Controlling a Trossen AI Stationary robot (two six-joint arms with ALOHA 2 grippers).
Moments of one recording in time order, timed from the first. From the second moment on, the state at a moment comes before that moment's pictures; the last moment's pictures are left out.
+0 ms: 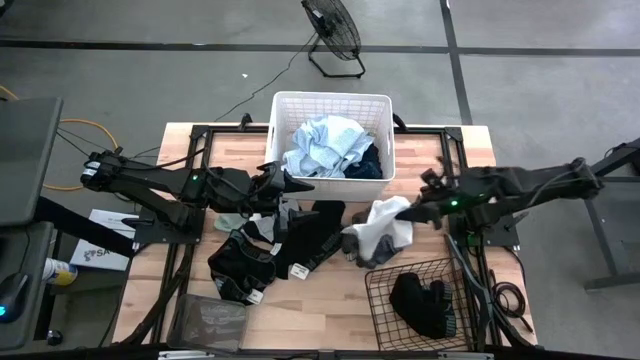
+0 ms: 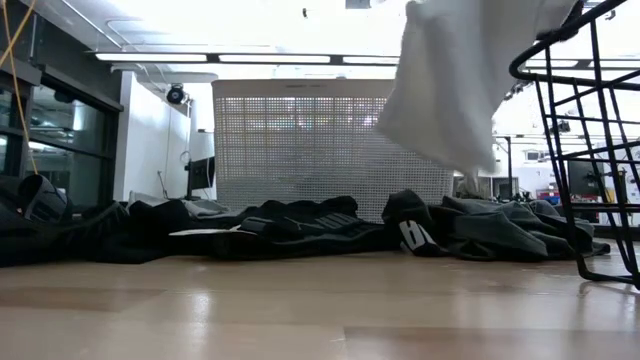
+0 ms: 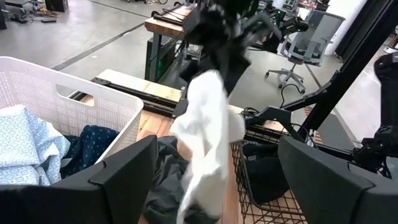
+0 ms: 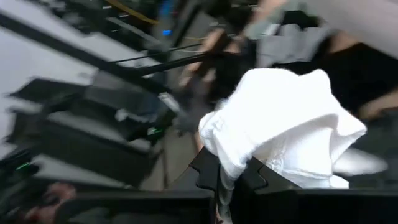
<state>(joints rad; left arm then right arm) -0.23 1.25 1.28 -0.21 -0.34 -0.32 0.19 0.74 0.81 -0.40 -0.01 1.05</state>
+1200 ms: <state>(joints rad) -0.23 1.25 1.28 -0.21 -0.34 -0.35 0.36 0.68 0.81 -0.31 -0.71 1.30</state>
